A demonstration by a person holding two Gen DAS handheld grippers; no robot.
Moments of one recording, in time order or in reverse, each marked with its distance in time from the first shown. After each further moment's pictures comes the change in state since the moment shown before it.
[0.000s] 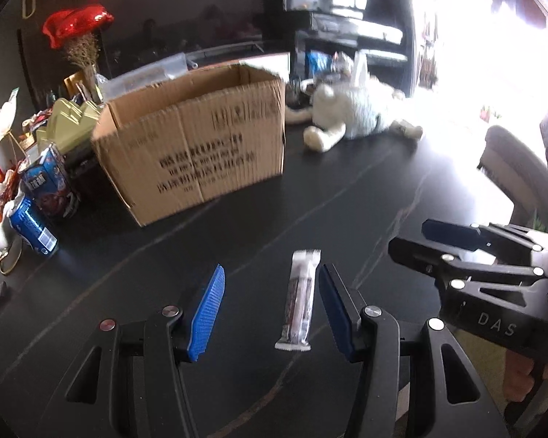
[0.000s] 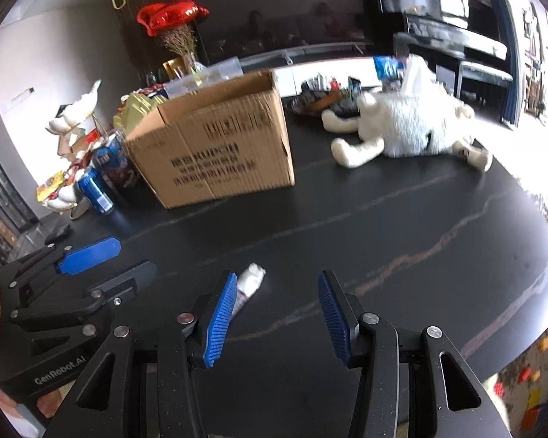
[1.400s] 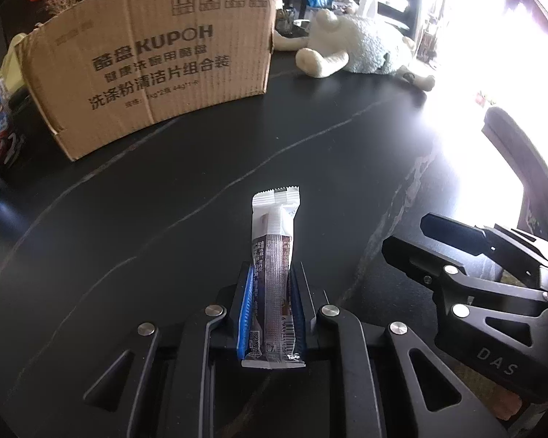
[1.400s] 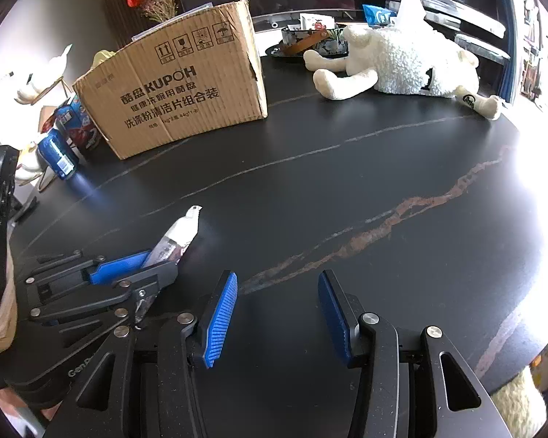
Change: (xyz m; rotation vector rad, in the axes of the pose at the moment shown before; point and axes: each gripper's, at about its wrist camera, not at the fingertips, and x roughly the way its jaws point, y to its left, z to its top) left arm 0.081 -0.001 -0.027 -0.074 0.167 -0.110; right arm 0.061 -0.016 -0.033 -0.005 0.095 -0.053
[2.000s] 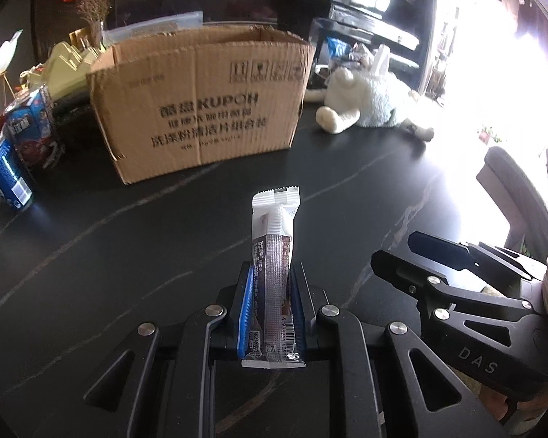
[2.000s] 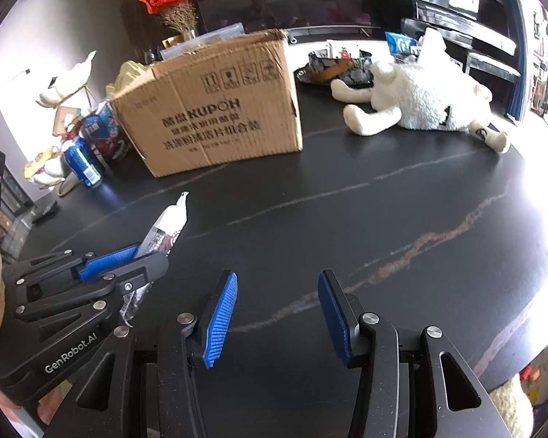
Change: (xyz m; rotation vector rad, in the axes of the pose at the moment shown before) left arm -0.064 0.022 0.010 -0.074 -0.128 0.008; right arm -0.034 0.035 0.022 -0.048 -0.055 0.045
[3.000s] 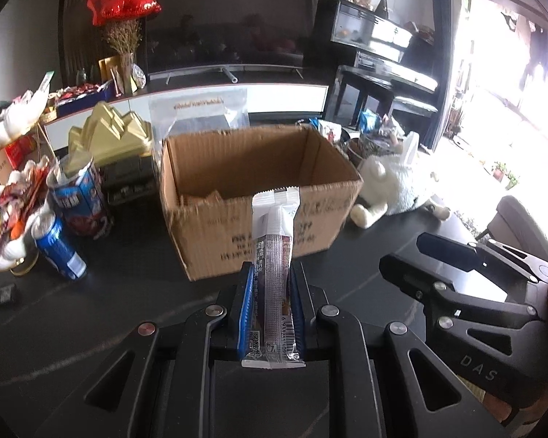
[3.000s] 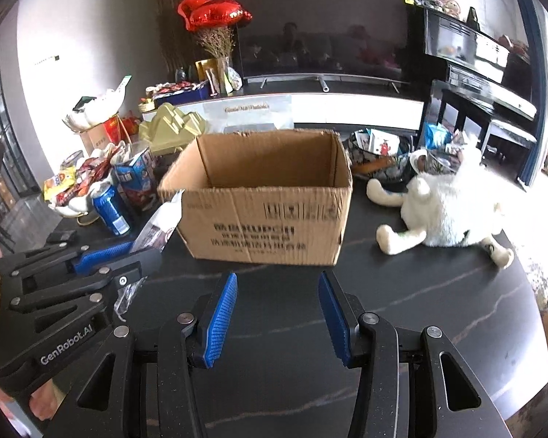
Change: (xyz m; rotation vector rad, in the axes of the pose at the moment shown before) left arm -0.065 0.049 0.103 -0.049 -0.133 0.074; right arm -0.034 0.058 0.117 -0.147 -0.102 -0.003
